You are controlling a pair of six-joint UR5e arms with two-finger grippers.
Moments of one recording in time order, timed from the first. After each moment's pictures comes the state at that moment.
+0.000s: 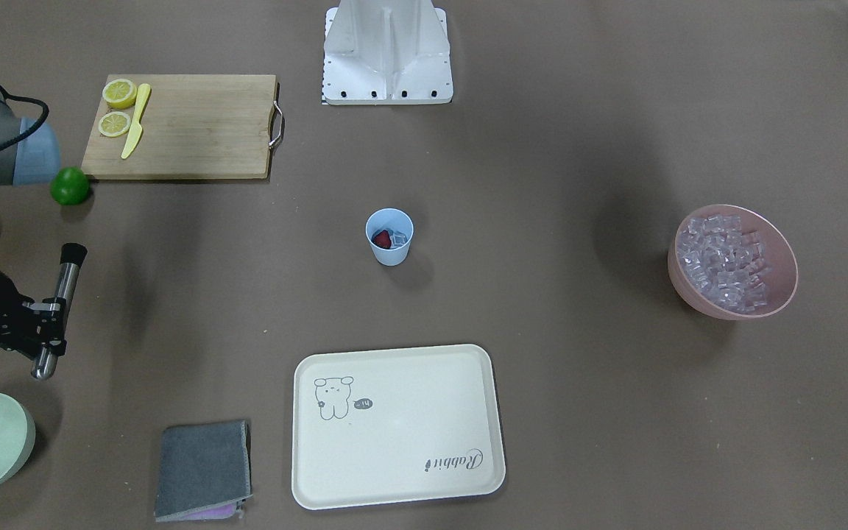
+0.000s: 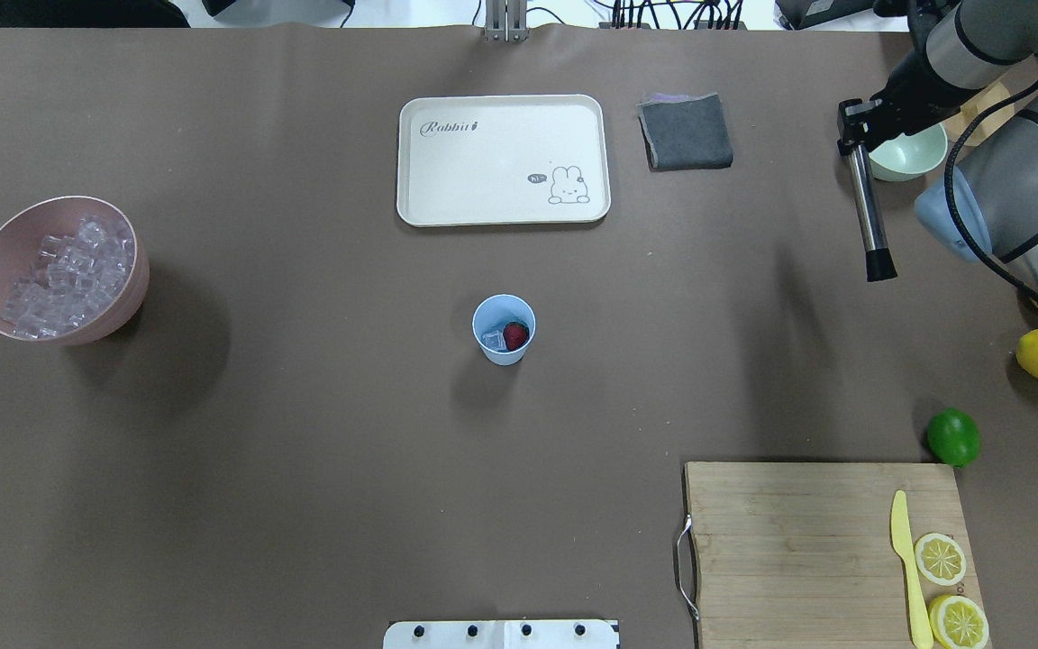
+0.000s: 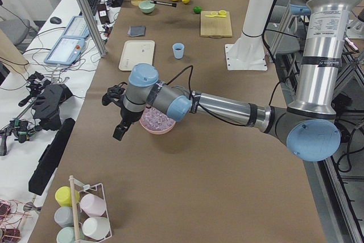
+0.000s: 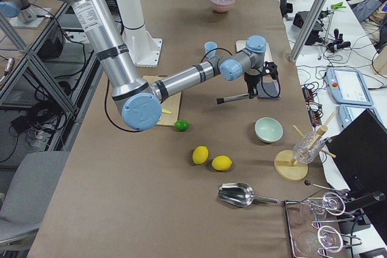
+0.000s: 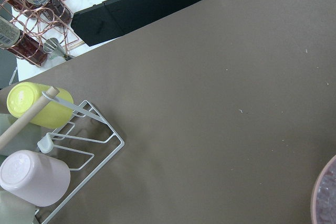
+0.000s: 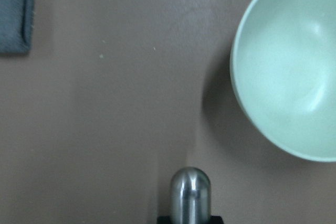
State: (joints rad) left arm -1.51 -1.66 -1.69 -1.91 -2.18 -0.03; right arm 1.10 -1.14 1.60 -1.38 2.15 0.63
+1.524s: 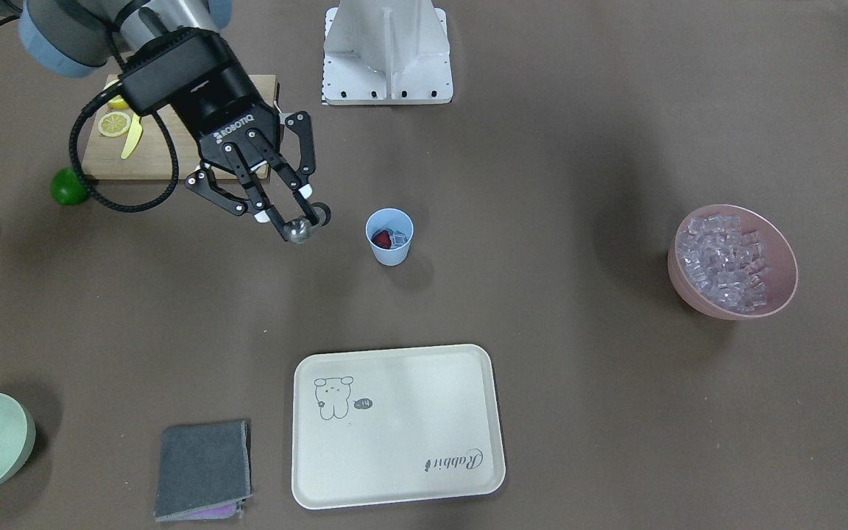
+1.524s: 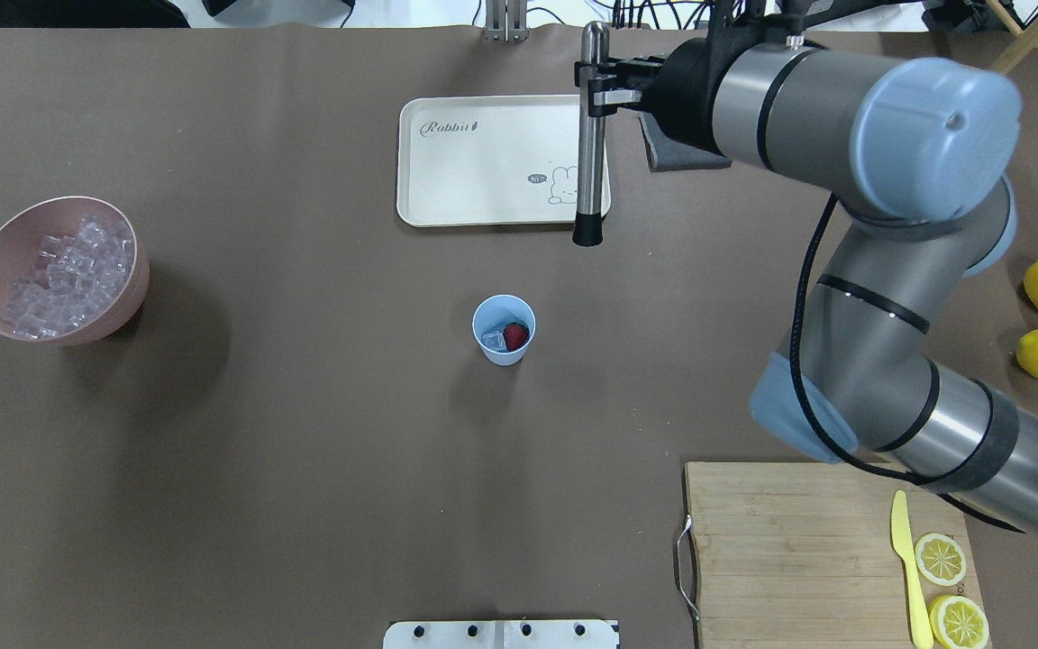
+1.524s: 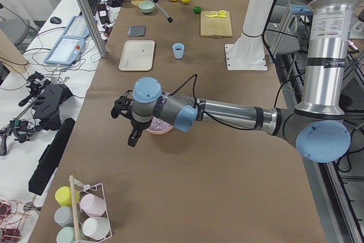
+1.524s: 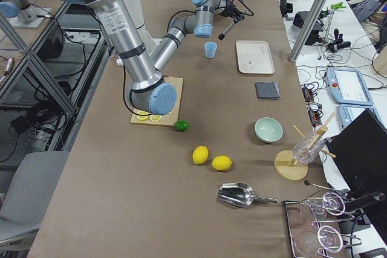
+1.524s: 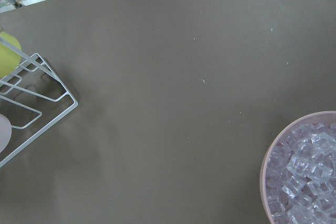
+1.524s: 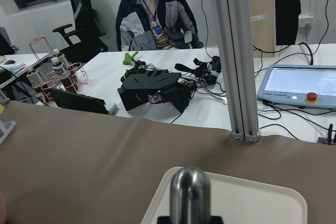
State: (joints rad) left arm -1.52 -1.60 -1.65 -1.91 -2.33 -0.09; right arm 0.68 -1.03 1.90 -0.93 1.48 0.91
